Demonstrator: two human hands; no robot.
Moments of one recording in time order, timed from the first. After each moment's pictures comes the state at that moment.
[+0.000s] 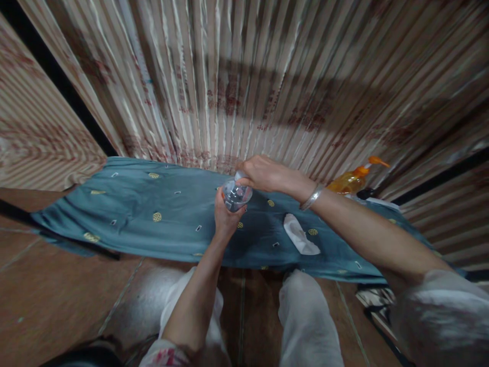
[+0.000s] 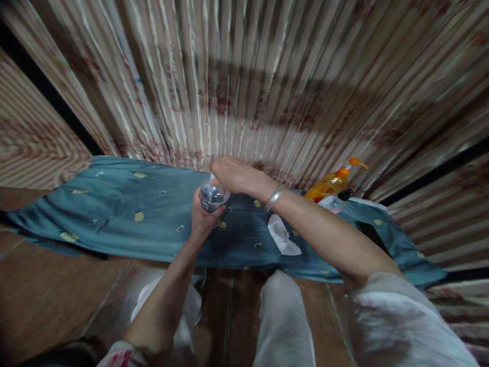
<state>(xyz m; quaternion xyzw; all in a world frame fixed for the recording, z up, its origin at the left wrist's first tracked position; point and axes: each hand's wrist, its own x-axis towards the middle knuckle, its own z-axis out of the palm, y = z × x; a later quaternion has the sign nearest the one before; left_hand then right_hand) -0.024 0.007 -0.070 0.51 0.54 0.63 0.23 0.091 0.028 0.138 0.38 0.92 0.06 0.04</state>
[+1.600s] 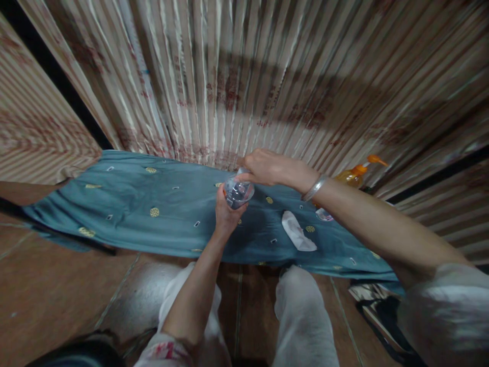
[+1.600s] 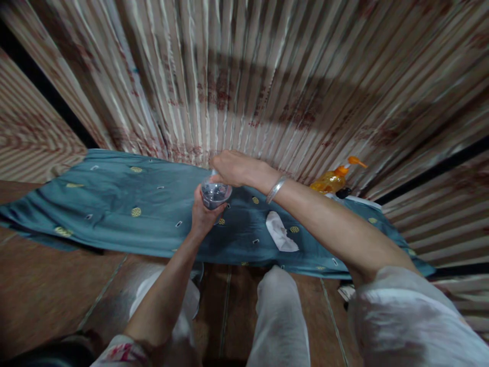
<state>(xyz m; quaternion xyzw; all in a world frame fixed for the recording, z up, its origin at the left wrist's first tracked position) -0.020 0.006 -0.077 0.52 0.52 0.64 0.24 0.092 0.030 0.146 0.39 0.91 0.08 0.09</state>
